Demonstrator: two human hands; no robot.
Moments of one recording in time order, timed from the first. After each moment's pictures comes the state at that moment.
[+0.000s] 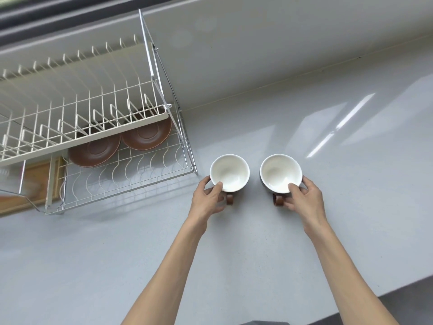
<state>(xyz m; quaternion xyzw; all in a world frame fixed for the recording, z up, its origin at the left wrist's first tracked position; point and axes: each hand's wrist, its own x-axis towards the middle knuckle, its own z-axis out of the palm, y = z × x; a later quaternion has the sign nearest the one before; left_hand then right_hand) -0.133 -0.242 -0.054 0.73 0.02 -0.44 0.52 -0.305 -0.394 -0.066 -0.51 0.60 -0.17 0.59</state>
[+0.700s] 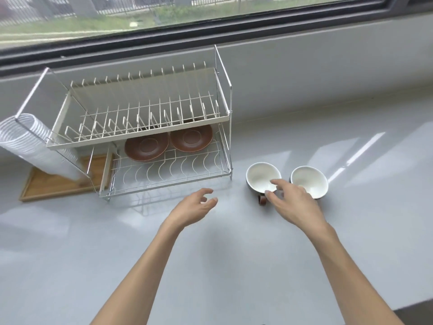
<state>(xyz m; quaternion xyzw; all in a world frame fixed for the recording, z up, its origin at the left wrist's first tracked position) -0.070 -0.115 -0.005 0.84 -0.22 -0.42 0.27 -0.246 -0.295 0.020 -0.86 0.42 0.03 0.29</state>
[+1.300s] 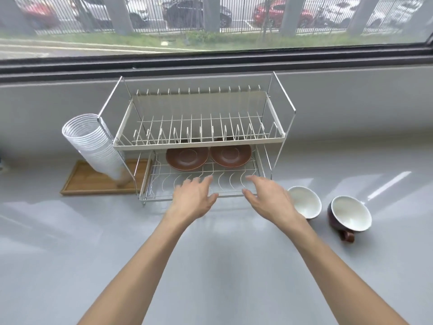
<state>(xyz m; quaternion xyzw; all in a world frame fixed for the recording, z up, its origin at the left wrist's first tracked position) 0.014 -0.062 0.019 0.93 -0.33 -0.15 0.05 -0.108 -0.221 0.028 -0.95 0.27 0.02 0.17</state>
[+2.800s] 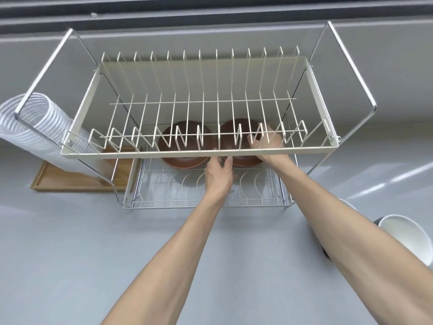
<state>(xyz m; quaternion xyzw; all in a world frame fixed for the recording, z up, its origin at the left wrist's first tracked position) 0.082 -0.179 -0.065 0.78 0.03 -0.25 0.58 0.058 -0.321 -0.049 -0.86 0.38 0.03 0.33</state>
